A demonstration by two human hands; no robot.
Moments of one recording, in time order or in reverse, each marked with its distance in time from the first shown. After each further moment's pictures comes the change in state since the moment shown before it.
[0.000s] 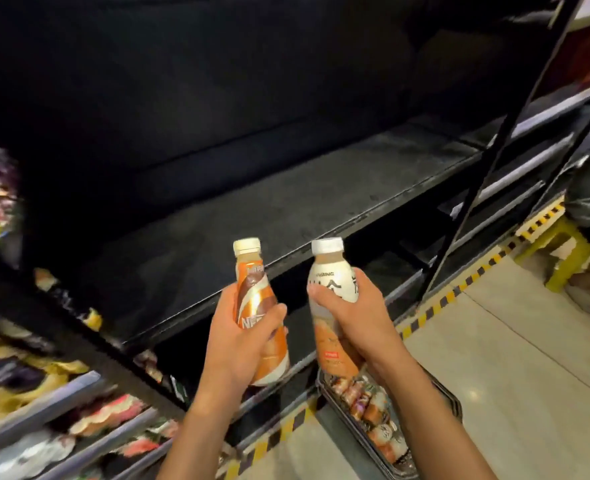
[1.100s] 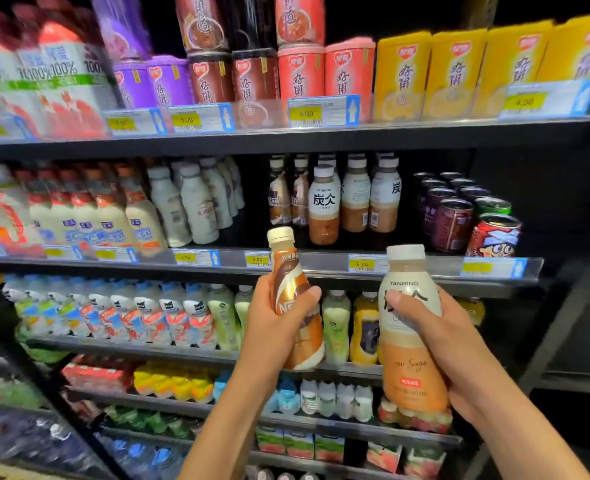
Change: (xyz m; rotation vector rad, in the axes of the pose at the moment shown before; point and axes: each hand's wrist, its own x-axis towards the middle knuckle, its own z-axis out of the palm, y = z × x) left_hand -0.221 0.037 -0.532 -0.130 0.601 0.256; right_hand -0.293 -0.130 0.438 0.148 -0.733 -0.129
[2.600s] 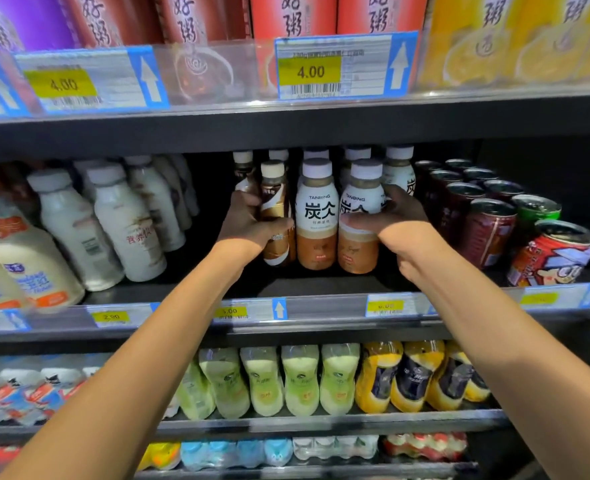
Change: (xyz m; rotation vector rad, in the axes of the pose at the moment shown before) left_hand 0.301 -0.024 -0.005 0.394 -0.022 0.051; right_hand 0.274 -0.014 0.034 -0.139 0.211 -0.199
